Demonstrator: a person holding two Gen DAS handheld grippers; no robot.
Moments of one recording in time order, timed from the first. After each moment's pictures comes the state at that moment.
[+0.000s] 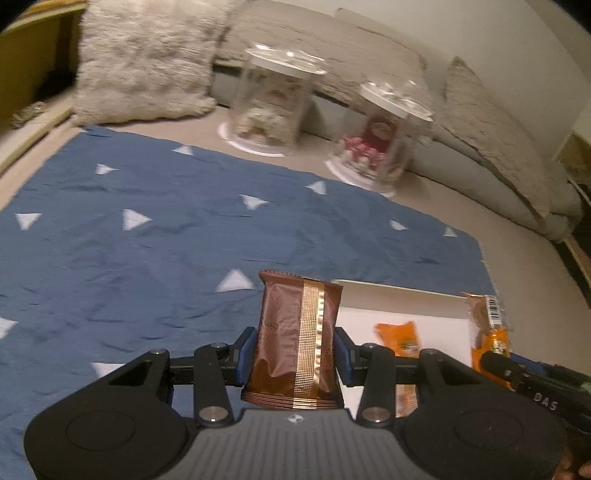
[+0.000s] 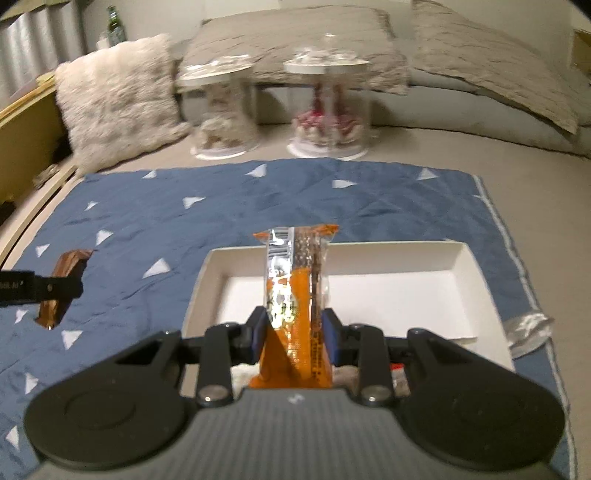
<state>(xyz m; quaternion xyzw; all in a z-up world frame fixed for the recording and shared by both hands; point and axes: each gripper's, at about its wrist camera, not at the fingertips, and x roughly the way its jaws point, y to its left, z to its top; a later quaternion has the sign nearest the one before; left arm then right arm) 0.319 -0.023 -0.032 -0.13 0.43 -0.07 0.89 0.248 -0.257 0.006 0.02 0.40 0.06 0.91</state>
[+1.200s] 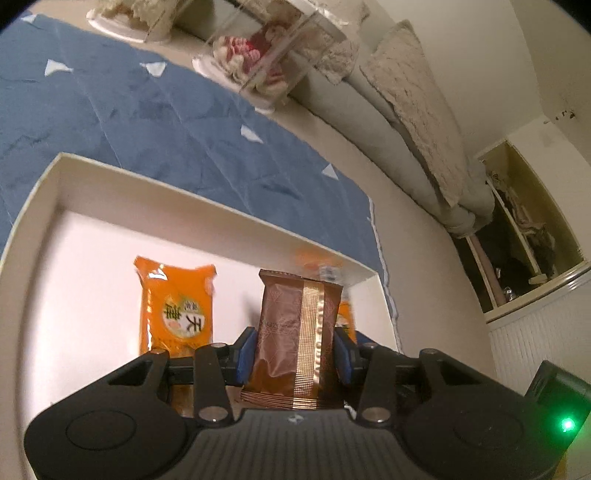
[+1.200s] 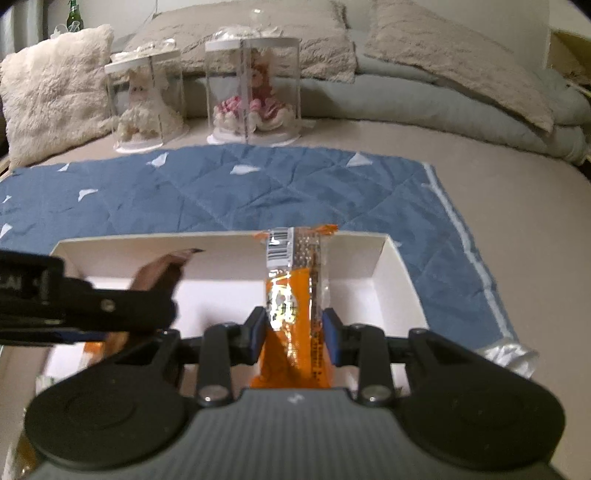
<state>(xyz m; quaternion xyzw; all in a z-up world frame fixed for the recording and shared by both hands) 0.377 -0.180 -0.133 -0.28 0.46 -0.23 0.81 0.305 -0.354 -0.086 -0.01 0.39 0.03 0.92</state>
